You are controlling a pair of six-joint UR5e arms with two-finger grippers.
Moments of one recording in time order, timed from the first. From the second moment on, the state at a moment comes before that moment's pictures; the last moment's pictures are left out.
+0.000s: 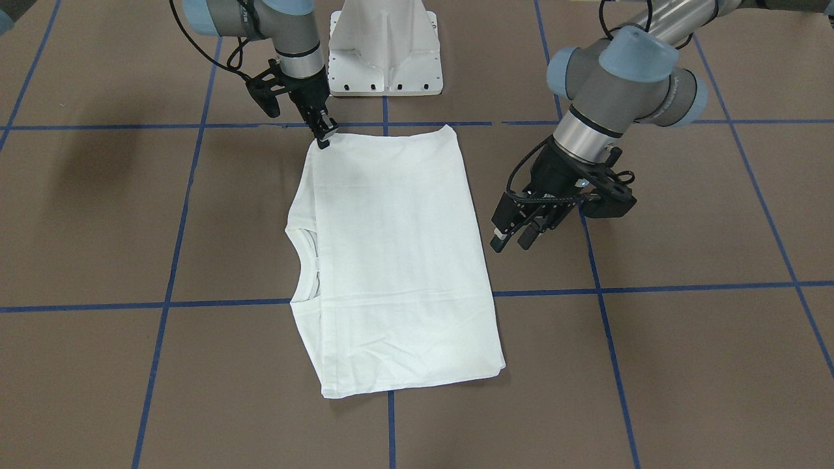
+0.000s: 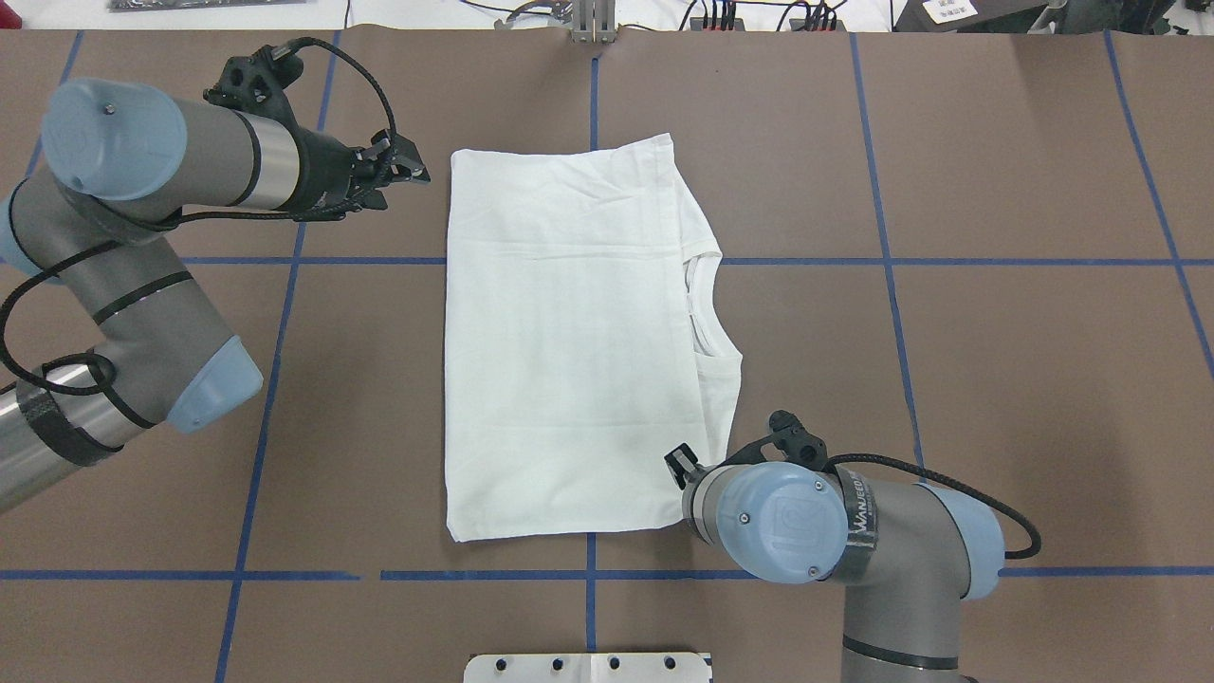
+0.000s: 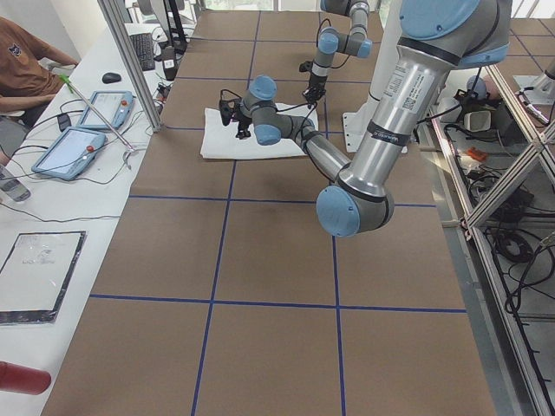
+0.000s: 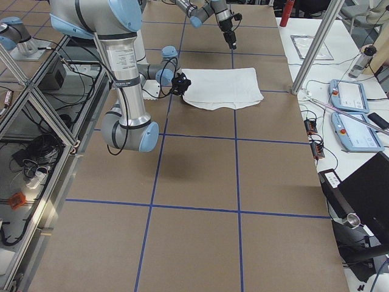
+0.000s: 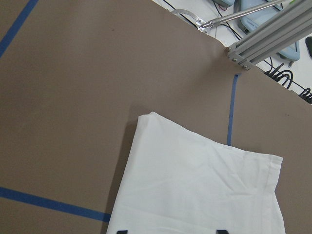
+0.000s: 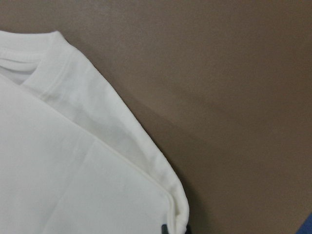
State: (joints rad) left arm -0.73 -2.03 -1.72 -2.20 -1.84 -1.64; right arm 0.22 -1.21 1.97 -1.50 1.56 2.39
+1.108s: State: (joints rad) left arm -0.18 -1.87 -1.95 -1.94 -1.56 -2.11; right arm 0.22 -1.23 2.00 -1.50 1.57 2.39
